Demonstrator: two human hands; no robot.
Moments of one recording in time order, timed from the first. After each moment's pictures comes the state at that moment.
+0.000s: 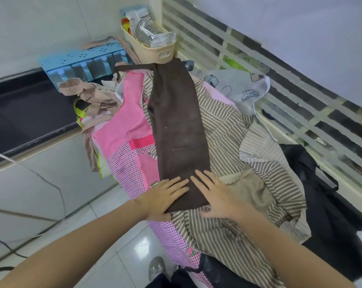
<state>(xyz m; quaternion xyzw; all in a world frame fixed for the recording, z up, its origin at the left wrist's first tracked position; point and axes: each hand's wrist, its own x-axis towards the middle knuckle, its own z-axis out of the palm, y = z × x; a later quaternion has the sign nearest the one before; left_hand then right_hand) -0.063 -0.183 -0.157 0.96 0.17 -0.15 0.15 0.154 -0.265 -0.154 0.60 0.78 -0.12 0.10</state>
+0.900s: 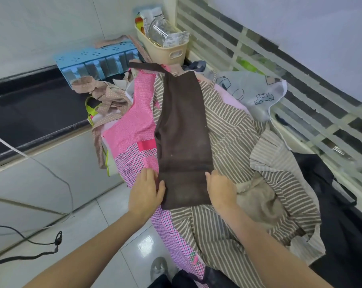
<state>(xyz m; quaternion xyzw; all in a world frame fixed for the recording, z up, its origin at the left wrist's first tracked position) -0.079 -0.186 -0.150 0.79 0.54 0.20 0.20 0.112 -0.227 -0.139 0.85 0.52 -0.09 -0.06</state>
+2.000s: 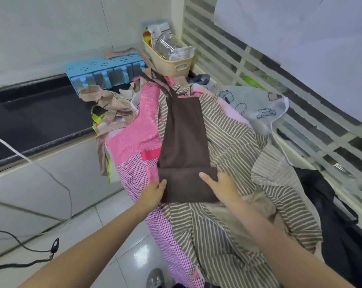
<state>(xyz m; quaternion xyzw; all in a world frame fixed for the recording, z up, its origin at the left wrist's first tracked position) -0.065 -0.161 -0.140 0.59 0.61 0.13 0.52 0.138 -0.199 -0.120 0.79 0.43 -0.36 -0.25</state>
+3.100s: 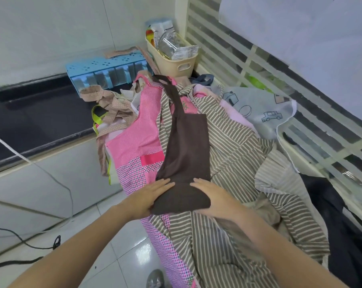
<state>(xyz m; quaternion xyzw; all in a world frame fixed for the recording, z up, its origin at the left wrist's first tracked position) -0.105 -0.132 -0.169 0.91 0.30 -0.03 0.29 0.151 -0.202 -0.133 0.59 0.74 -0.32 -0.04</state>
